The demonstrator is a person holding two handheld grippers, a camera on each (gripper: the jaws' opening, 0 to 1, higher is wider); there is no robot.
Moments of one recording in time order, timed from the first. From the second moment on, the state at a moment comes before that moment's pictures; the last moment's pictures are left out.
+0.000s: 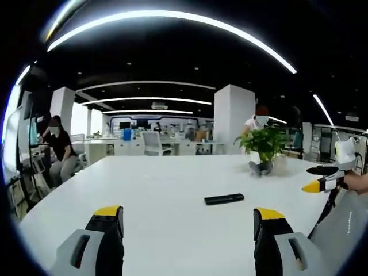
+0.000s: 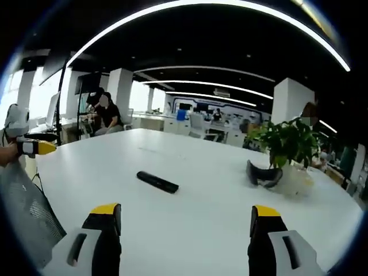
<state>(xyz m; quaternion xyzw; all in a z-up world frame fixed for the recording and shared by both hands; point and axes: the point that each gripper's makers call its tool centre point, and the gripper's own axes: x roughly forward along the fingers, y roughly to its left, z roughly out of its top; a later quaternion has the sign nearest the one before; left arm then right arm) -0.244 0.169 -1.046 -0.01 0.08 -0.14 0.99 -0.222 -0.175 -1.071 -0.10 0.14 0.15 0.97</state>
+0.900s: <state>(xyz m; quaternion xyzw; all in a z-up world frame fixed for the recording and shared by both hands) -0.246 0.167 -1.059 0.01 0.11 -0.15 0.98 -0.227 -0.160 -1.059 -0.08 0.12 0.18 0.97</state>
